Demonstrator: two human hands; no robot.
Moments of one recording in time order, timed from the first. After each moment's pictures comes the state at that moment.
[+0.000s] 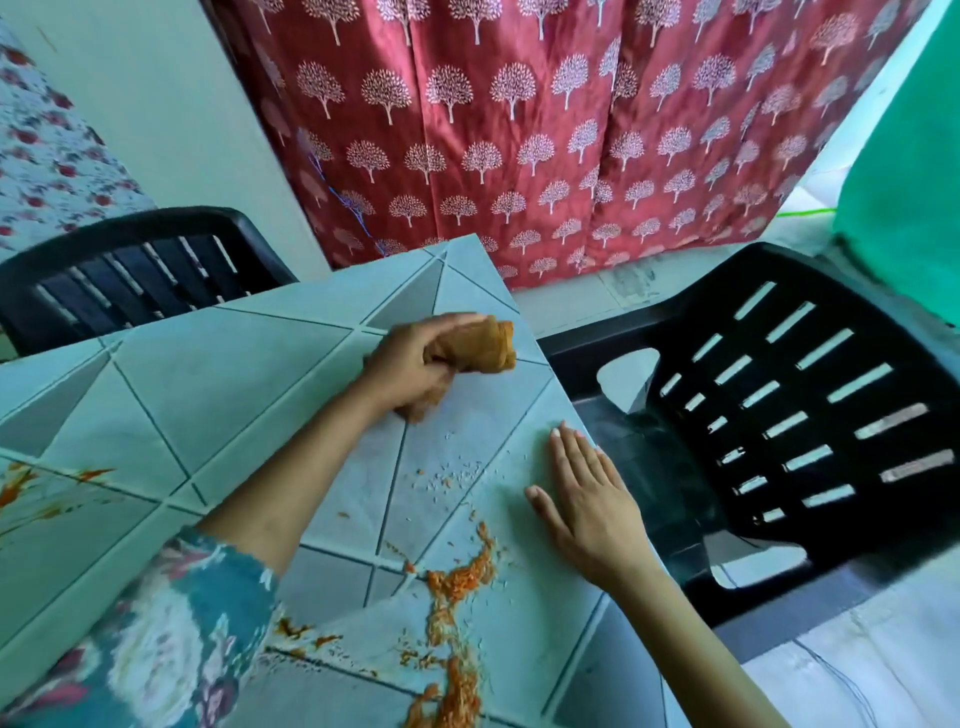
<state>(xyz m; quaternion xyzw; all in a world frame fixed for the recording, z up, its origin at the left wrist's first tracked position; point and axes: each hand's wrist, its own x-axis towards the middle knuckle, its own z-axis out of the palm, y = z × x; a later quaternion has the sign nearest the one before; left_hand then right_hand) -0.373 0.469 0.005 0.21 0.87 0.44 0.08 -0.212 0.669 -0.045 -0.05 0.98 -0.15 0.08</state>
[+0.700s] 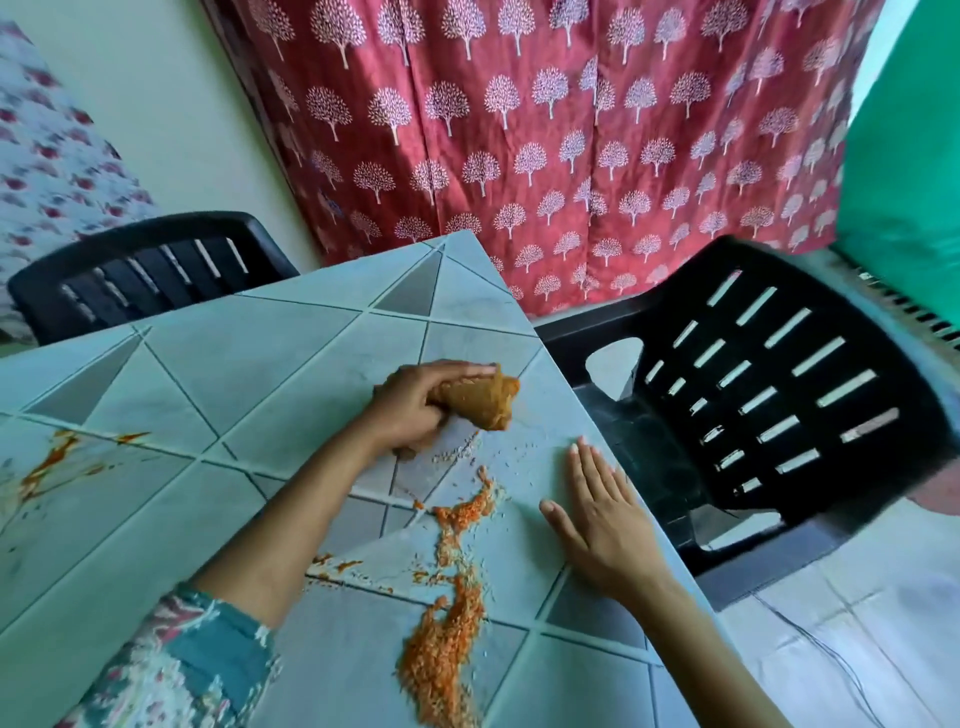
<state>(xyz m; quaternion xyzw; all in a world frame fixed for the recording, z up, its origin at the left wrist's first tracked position) -0.288 0.452 0.000 0.27 0.88 0.38 0.11 -0.137 0.674 -0.049 -0.01 0.98 -0.16 0.10</state>
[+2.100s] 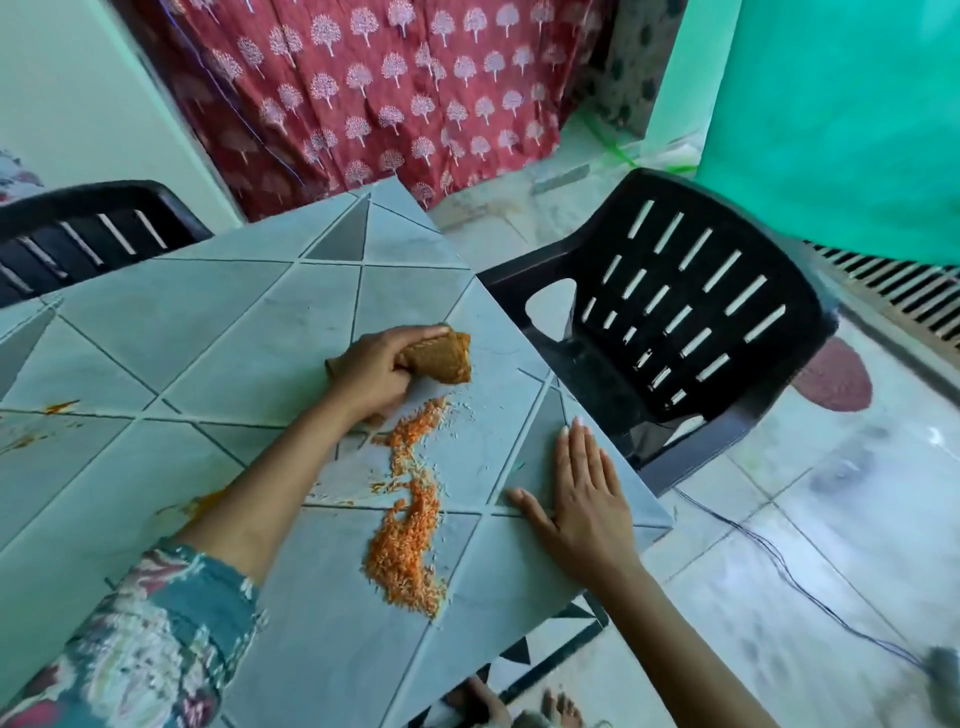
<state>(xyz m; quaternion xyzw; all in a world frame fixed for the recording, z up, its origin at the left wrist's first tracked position) -0.234 0.473 -0.011 0.24 0.92 0.31 0.05 -0.032 0.664 -0.067 0.10 0.99 -0.11 0.05</state>
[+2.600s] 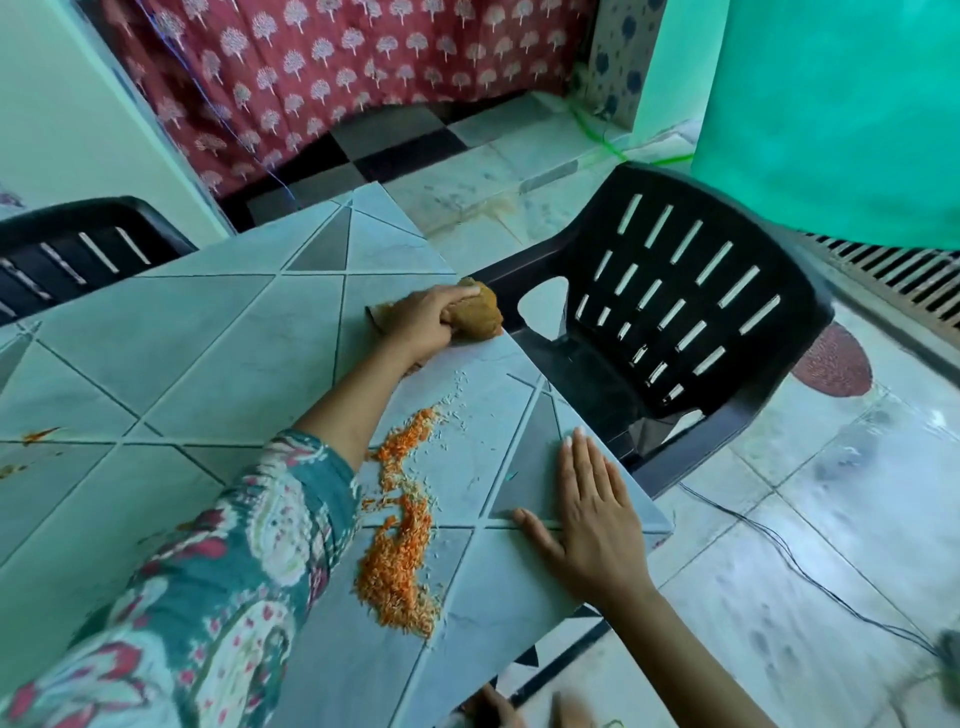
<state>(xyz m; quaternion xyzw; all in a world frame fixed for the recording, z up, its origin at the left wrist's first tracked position) -0.297 0.554 -0.022 0.27 0.93 0.23 0.07 -0.026 0.672 -0.069 0.12 0.99 -0.09 0.02</state>
